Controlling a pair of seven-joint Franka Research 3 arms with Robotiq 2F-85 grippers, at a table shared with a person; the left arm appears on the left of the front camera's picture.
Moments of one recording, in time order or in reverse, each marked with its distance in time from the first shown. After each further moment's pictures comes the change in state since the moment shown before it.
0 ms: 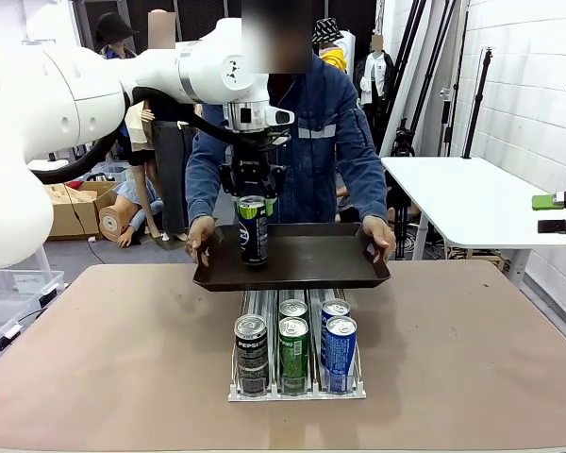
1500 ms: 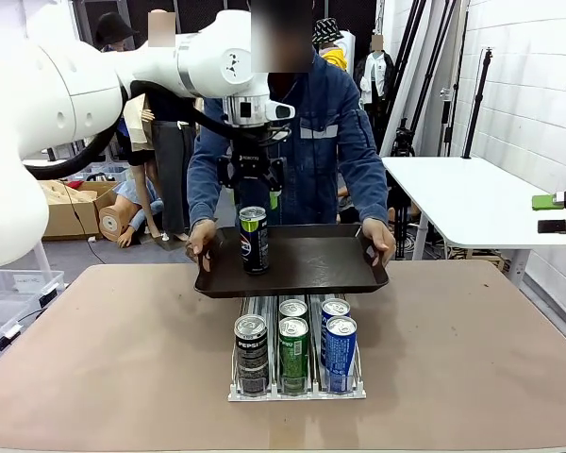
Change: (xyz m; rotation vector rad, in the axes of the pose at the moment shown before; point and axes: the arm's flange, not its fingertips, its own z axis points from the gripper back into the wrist) left arm -0.007 -0.001 0.017 0.006 -0.017 0.002; right arm 0.000 0.000 0.000 0.000 0.000 0.000
